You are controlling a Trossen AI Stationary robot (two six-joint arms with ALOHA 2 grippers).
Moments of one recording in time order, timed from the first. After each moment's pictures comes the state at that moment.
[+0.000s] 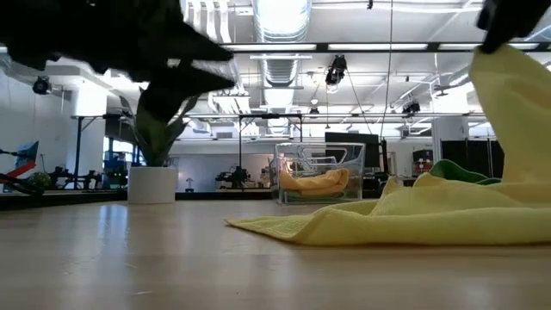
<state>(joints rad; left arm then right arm) -0.39 1.44 0.50 0.75 -0.44 -0.45 0.63 1.22 1.07 -1.08 0.41 1.00</state>
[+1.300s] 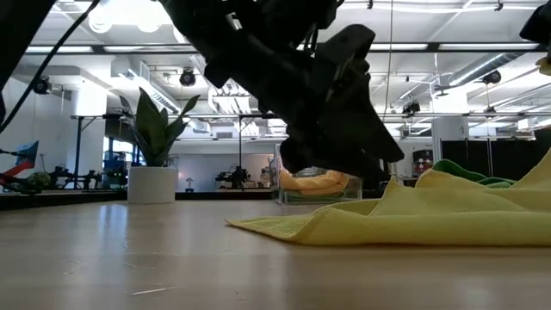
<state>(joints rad) -0.15 2.07 1.35 0.09 0.09 -0.44 0.84 1.15 0.93 -1.09 0.45 1.16</state>
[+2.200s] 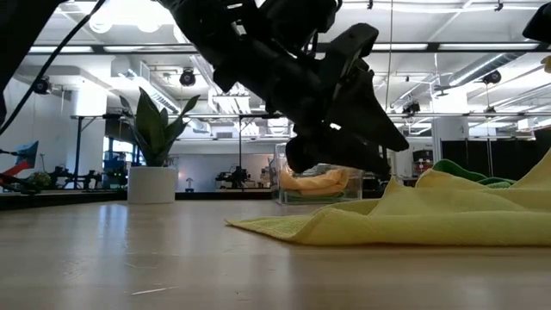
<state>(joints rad) -0.12 2.08 1.36 0.14 0.12 -0.49 0.86 1.15 0.93 -1.09 0.45 1.17</state>
